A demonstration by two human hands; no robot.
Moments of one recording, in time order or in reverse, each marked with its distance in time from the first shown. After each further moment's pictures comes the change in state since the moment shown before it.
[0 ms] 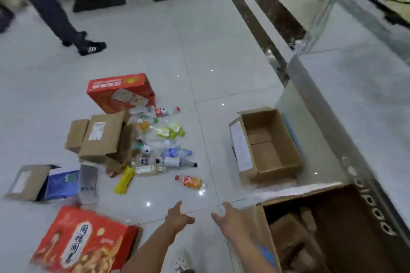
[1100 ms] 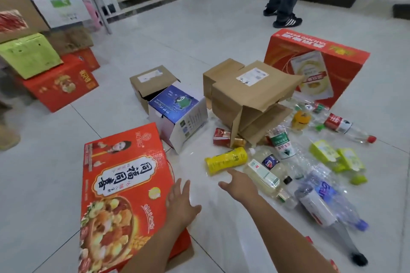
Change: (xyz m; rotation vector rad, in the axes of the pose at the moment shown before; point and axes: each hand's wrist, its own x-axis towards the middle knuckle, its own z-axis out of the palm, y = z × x) left_hand 0.447 -0.354 -0.157 -0.105 0.809 -0.099; right_hand 0.420 -0.229 0.451 -0.755 -0.165 -0.795
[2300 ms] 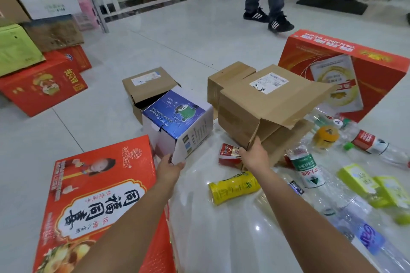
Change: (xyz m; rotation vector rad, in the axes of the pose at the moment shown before) left_hand 0.178 0.016 -0.056 -1.029 0.225 -0.164; right_hand 0.158 -0.027 -0.051 0.432 0.371 0.035
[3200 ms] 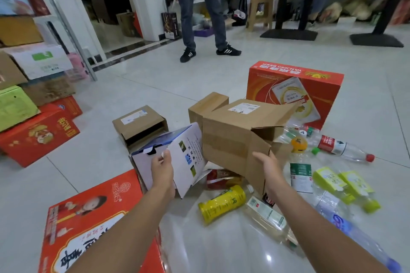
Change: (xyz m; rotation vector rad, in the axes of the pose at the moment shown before) left_hand -0.089 0.096 0.017 -0.242 -0.005 0.121; right_hand -0.054 0.023 -0.094 0.860 -0.004 0.157
